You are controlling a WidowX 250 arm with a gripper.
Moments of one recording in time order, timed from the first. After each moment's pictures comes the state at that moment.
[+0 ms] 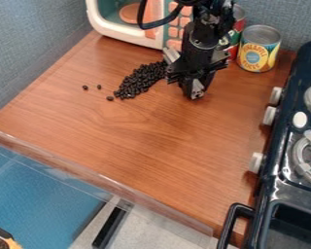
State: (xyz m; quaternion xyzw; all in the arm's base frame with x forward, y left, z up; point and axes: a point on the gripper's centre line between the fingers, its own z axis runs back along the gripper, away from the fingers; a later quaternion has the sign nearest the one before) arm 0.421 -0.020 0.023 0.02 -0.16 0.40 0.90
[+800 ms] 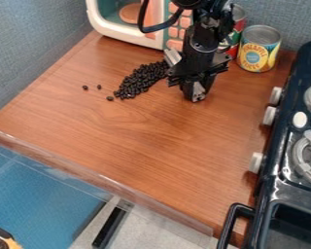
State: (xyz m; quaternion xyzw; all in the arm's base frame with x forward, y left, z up) arm 0.420 -0.023 0.019 0.01 -0.15 0.39 0.91
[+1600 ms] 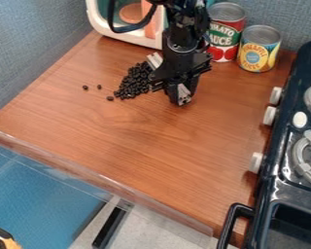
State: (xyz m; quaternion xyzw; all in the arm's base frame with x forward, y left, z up) arm 0.394 -0.002 0.026 -0.01 -0.14 0.43 0.89
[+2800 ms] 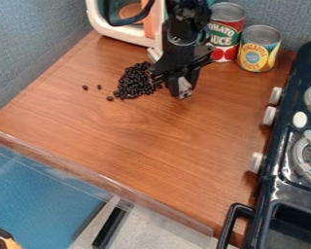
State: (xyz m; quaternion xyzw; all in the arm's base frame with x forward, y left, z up) arm 0.399 -0.008 0.040 -0.02 -0.16 0.42 0.89
